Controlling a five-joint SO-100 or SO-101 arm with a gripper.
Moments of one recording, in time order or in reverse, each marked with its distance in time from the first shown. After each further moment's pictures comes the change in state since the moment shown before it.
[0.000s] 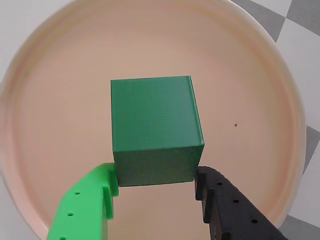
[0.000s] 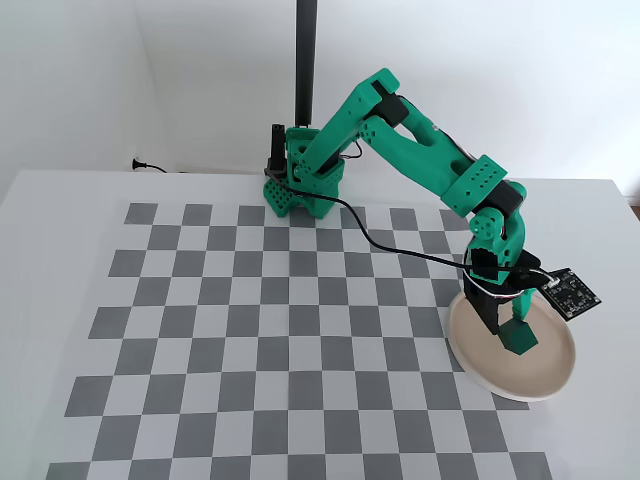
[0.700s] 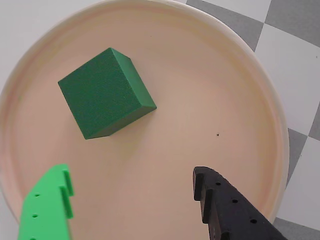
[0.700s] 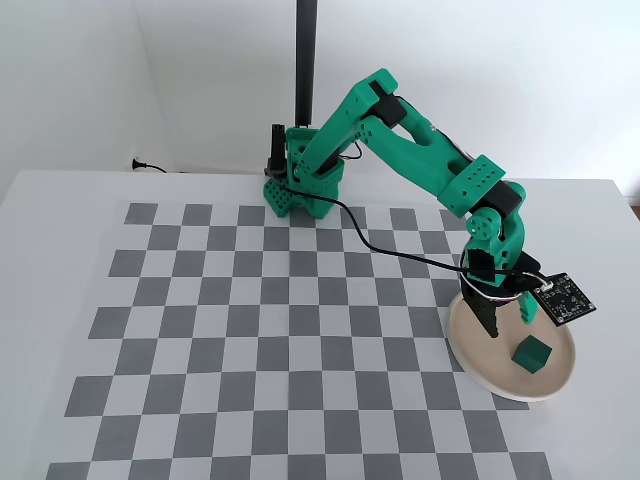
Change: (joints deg) arm 1.8 1.0 -1.1 1.4 3.3
